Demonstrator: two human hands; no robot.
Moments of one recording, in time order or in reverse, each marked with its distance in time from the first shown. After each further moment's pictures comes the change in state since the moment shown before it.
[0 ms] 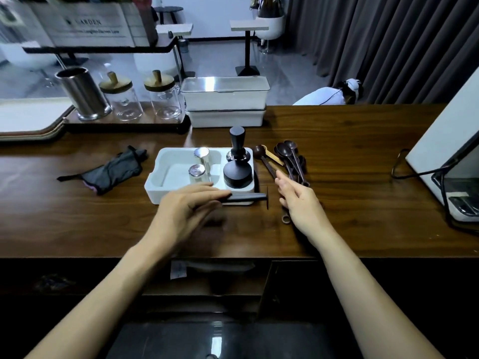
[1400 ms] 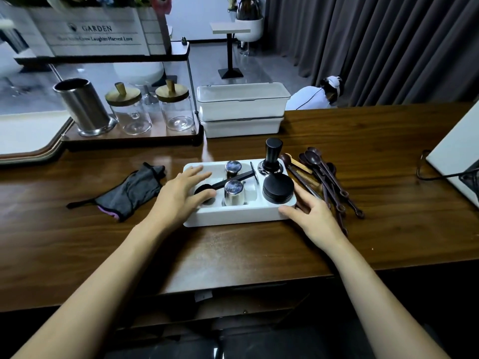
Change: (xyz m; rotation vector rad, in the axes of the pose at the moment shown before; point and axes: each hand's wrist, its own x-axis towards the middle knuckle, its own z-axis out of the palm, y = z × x) left_hand 0.050 -0.135 -0.050 0.072 -0.195 -0.331; right_hand 0.015 -0.015 0.062 -0.029 0.010 -0.047
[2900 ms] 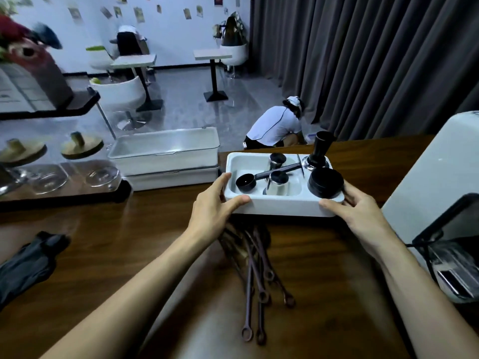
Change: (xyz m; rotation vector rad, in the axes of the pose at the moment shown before) left_hand 0.173 0.201 0.139 -0.330 0.124 -0.050; right_hand 0.123 0.044 -0.264 0.162 0.196 -0.005
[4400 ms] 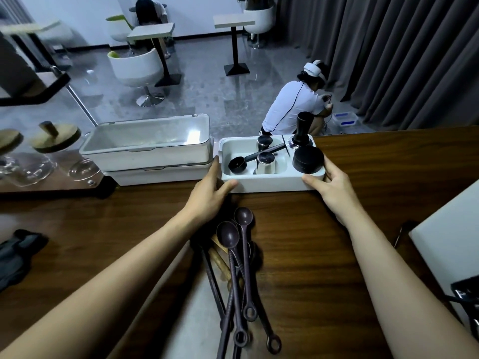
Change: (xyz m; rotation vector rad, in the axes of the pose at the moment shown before) left_hand 0.087 -0.048 0.042 0.108 -0.117 -0.106; right_hand 0.152 0.062 0.025 -0.043 -0.113 -0.021
